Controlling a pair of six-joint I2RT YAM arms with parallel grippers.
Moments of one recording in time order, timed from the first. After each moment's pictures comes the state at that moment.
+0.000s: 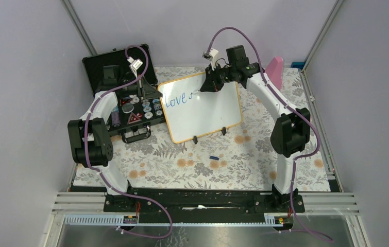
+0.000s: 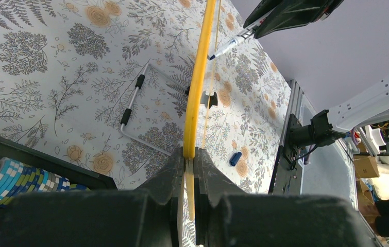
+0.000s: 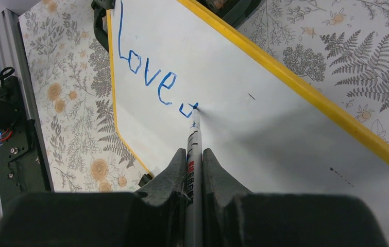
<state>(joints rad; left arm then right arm) 0.09 1.76 1.35 -0.28 1.25 -0.05 0.40 1.99 1.90 -0.62 -0.75 -0.23</state>
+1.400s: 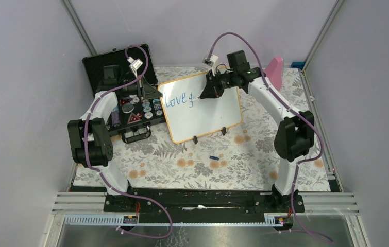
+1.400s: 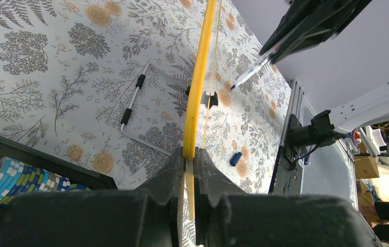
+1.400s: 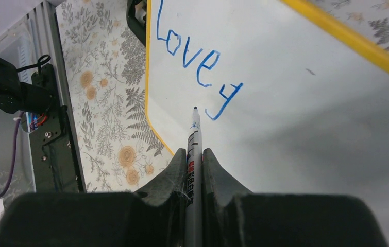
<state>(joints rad) 0.09 1.76 1.35 -0.28 1.25 -0.05 0.43 1.94 1.78 -0.61 -0.83 -0.21</state>
